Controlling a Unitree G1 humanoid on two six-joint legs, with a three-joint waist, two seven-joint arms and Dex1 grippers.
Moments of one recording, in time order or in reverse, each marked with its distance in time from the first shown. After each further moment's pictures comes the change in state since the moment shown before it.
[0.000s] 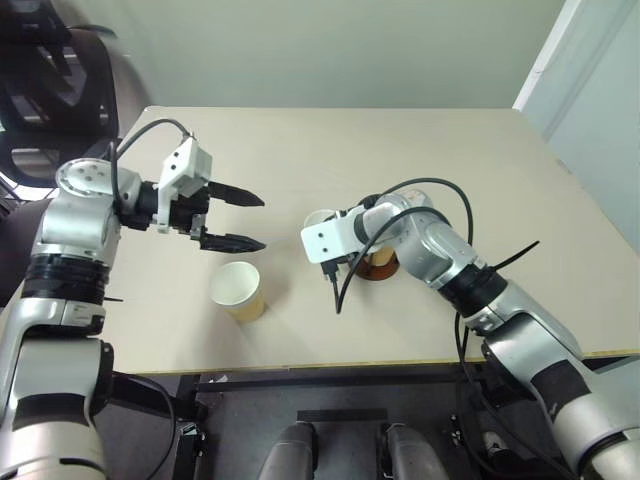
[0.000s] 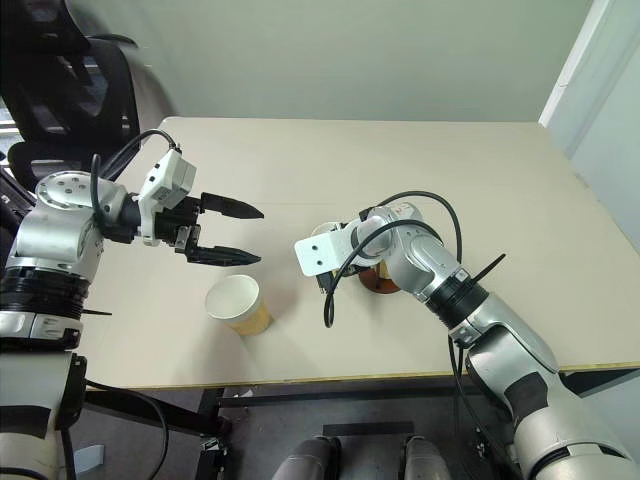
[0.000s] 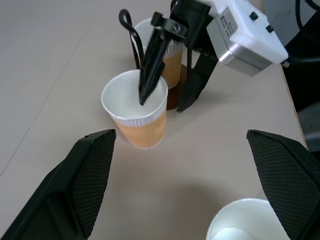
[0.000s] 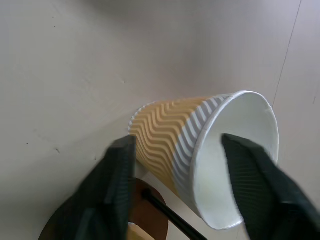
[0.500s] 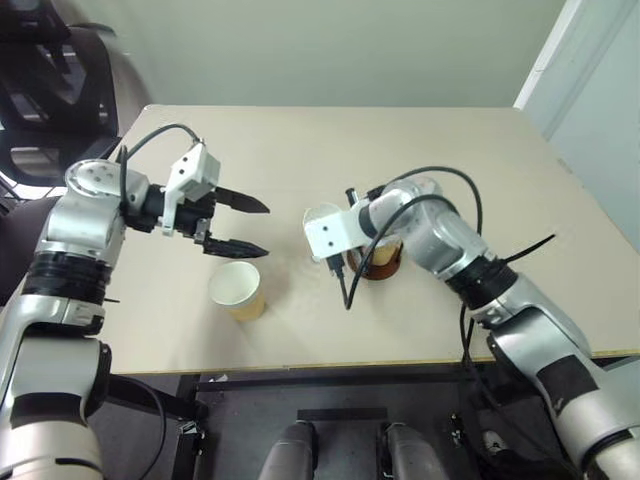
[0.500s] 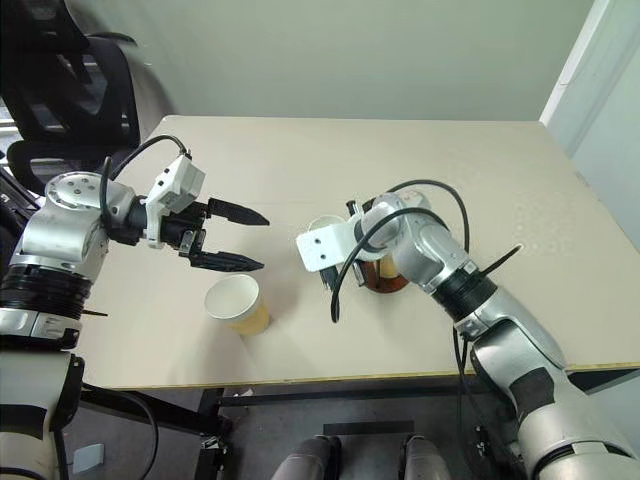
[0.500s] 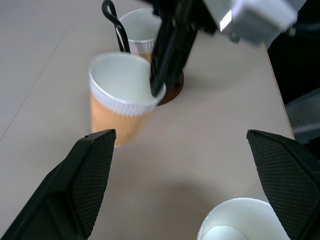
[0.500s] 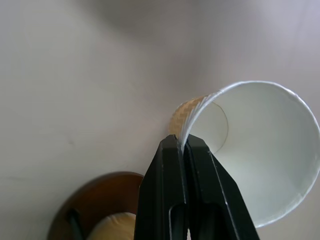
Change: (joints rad) left arm -0.005 0.020 -0.084 0.000 -0.040 -0.005 -0.001; right arm -0.057 -0.052 -0.074 -0.034 0.101 -0.011 0.113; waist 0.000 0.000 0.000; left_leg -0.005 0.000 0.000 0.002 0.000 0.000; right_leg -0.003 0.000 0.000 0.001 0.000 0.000
